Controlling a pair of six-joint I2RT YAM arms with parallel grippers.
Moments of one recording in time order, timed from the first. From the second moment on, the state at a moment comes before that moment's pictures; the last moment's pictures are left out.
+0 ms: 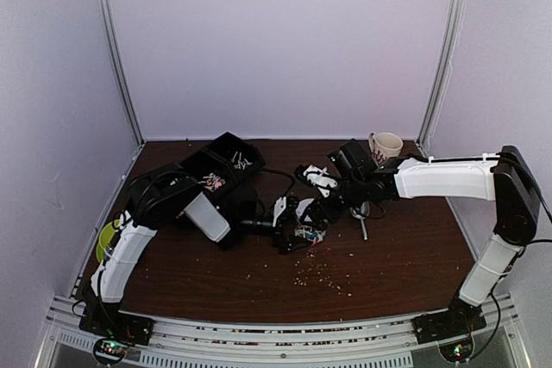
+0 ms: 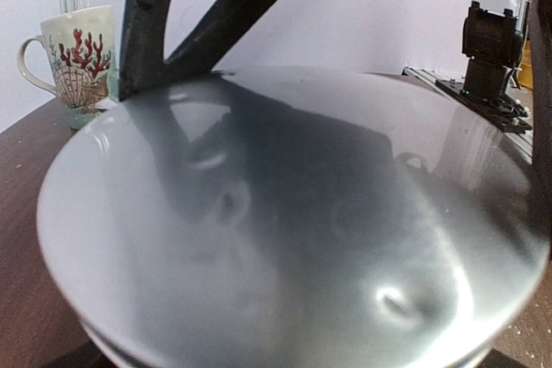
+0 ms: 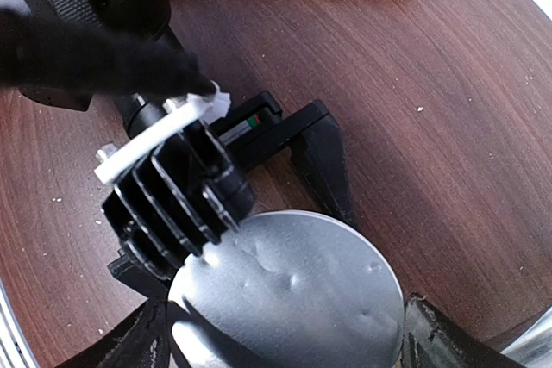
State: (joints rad) left arm -0.79 2.46 1.21 1.07 0.81 0.12; right arm 0.76 1.69 1.14 -0.32 -0.16 -0.12
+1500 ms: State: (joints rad) left arm -0.75 1.90 0.84 0.81 0.23 0.00; right arm 0.55 2.21 1.89 -0.50 0.01 -0.06
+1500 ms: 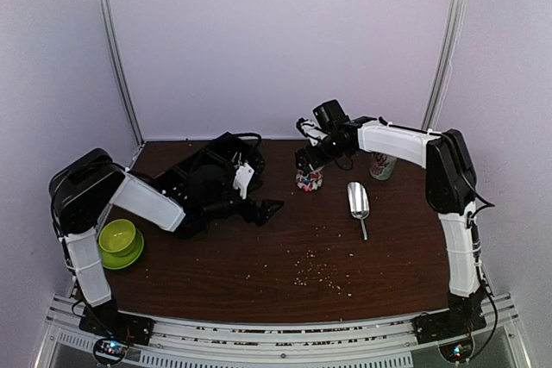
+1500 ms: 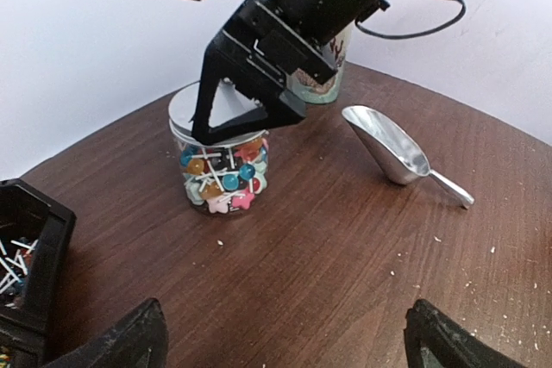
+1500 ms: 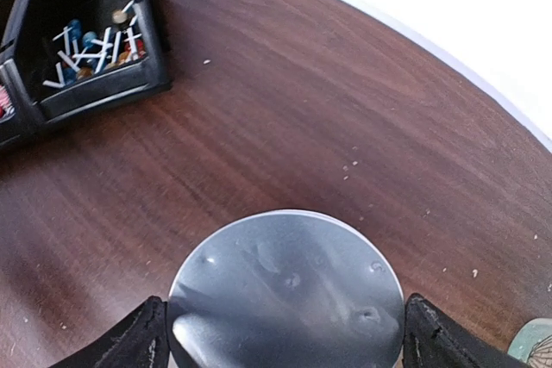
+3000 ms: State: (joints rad) left arm -0.80 0.94 0.85 -0.39 -0.59 -0.21; right arm 0.52 1.00 0.89 -0.38 0.24 0.08
